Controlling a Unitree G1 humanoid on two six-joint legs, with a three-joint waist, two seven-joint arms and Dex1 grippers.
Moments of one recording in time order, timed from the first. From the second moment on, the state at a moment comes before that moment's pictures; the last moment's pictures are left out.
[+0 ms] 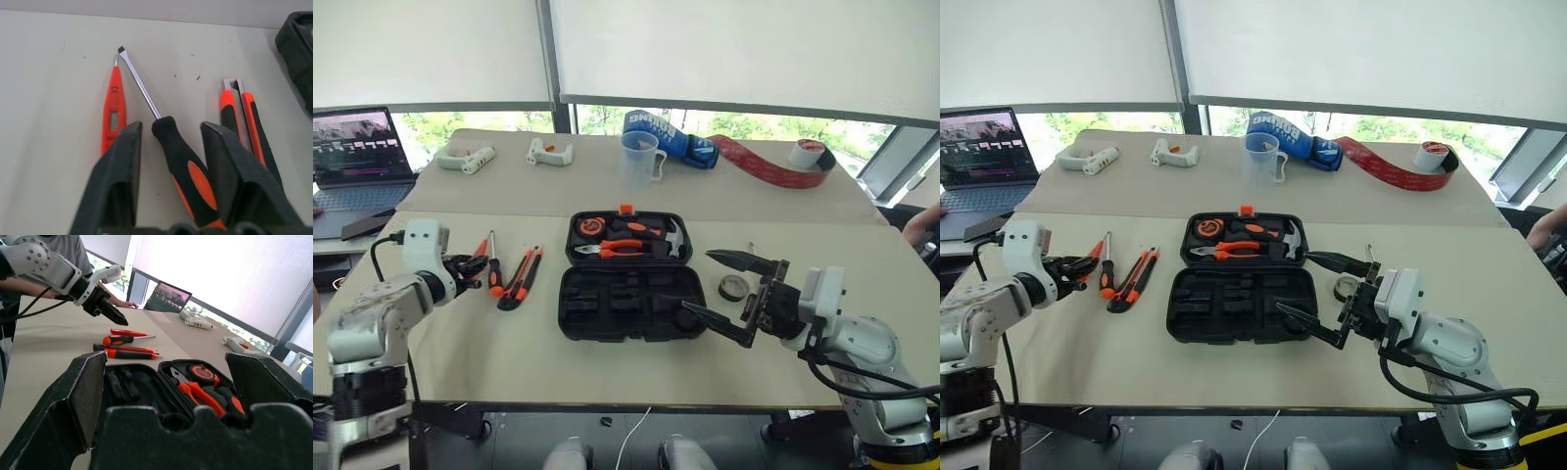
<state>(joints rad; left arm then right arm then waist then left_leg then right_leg) -0.40 0.49 0.44 -0.18 -0.38 1.08 -0.20 -0.06 -0.59 -0.09 -0.45 0.53 0.03 0.90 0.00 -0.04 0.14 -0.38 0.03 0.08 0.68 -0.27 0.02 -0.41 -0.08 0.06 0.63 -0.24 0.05</state>
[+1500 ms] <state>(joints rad) -0.41 0.22 0.48 -0.23 -0.30 0.92 0.00 -0.10 -0.58 -0.10 -0.45 0.53 0.05 0.89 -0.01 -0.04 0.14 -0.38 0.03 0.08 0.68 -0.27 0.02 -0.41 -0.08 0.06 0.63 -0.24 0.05</state>
